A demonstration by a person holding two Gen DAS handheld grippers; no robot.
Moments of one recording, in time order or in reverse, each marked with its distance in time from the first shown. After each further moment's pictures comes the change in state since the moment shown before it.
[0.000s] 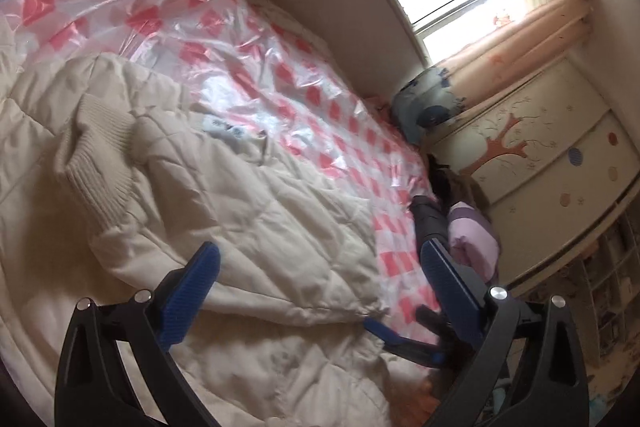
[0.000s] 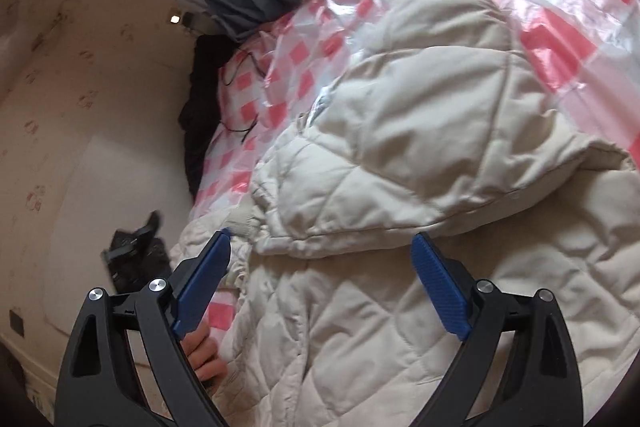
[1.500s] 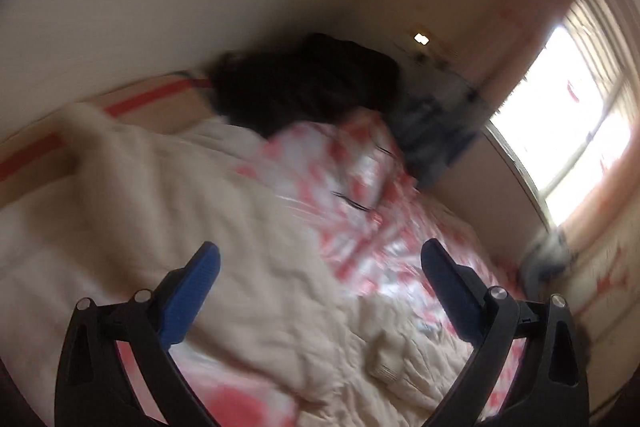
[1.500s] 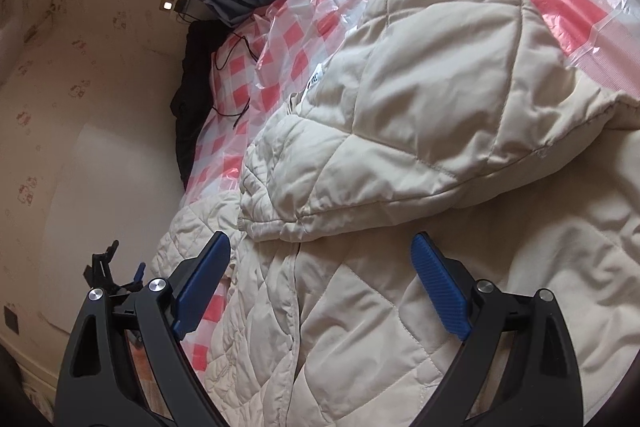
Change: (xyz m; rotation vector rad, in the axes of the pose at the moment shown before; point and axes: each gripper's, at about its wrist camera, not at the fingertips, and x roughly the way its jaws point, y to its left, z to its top) left arm -0.311 0.122 0.083 -0.145 -0.602 0.513; right arm 0.024 -0.004 -0.013 0.009 0.040 -0.040
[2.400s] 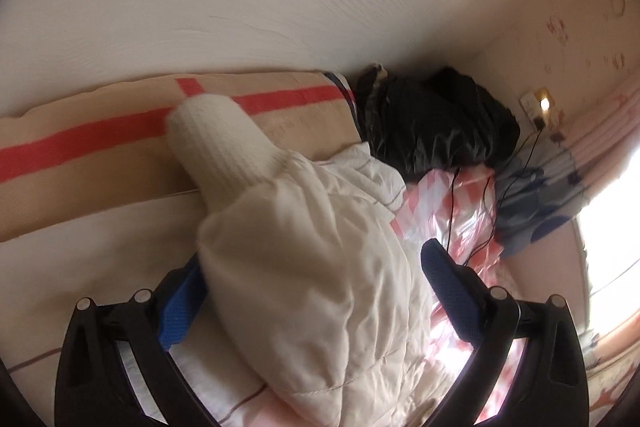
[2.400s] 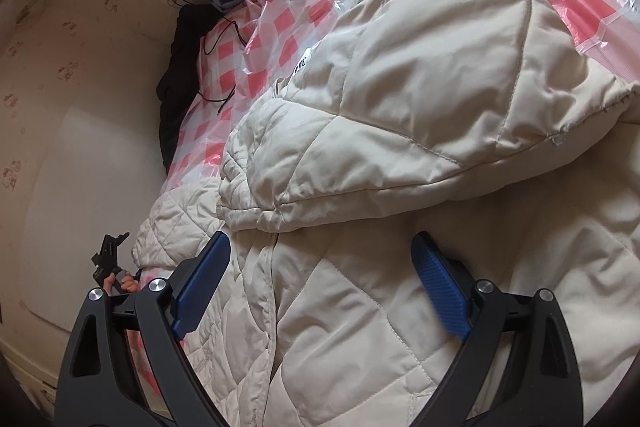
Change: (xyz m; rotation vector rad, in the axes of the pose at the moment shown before) left arm 0.045 0.076 0.028 -0.245 -0.027 0.264; right arm 0.018 -0.001 -0.008 -0.035 0.025 -0.057
